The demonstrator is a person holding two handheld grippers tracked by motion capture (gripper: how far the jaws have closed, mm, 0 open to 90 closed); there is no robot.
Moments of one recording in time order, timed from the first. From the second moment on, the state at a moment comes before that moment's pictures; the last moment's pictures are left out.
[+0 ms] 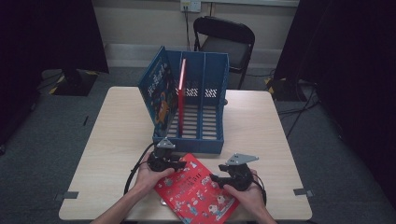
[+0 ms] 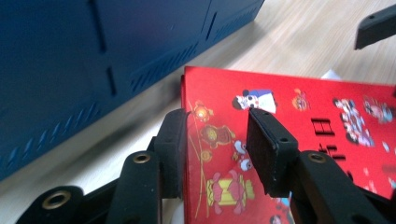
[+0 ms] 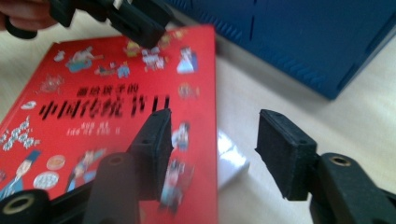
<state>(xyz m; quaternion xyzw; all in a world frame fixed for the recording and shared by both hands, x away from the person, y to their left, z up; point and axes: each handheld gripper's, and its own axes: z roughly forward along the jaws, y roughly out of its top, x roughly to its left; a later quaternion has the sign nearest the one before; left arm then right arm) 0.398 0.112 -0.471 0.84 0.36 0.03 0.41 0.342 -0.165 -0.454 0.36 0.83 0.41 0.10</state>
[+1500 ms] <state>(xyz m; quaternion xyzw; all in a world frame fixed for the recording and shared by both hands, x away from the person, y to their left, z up) 0.335 0.196 -0.478 0.84 0.36 0.04 0.40 0.341 -0.151 -0.469 0.35 0.85 0.38 0.08</state>
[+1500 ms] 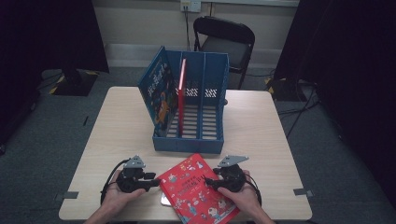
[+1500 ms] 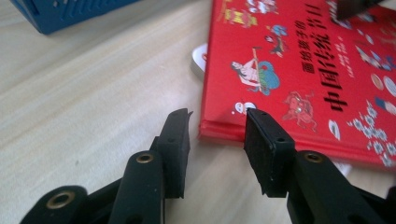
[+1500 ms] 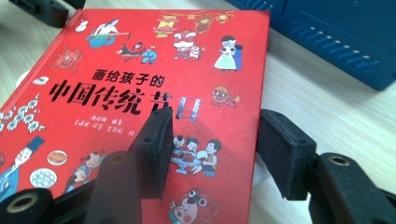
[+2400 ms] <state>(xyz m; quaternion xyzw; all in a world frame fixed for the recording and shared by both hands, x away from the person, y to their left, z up) 0.383 0.155 -0.479 0.82 0.39 0.04 0.42 0.317 -0.184 -0.471 0.38 0.83 0.38 0.10</state>
